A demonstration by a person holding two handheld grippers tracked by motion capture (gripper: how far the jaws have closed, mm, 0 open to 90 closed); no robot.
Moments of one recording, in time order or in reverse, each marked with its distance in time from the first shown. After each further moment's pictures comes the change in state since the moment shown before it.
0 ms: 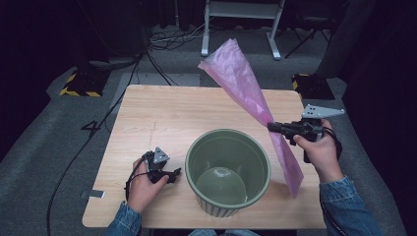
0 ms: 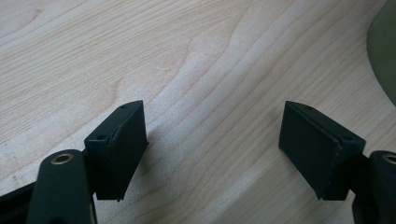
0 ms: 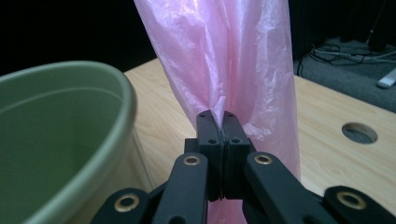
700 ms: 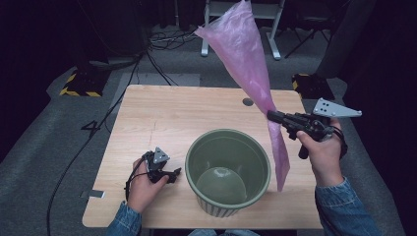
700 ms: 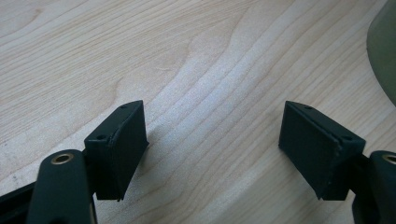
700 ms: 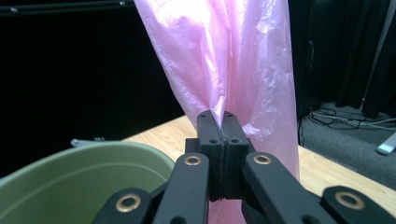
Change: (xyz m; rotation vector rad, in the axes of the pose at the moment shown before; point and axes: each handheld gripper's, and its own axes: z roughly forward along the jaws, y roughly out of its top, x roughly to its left) left arm 0.000 0.000 0.000 -0.001 0.000 0.000; right arm 0.043 0.038 -0.018 -0.242 0.007 -0.054
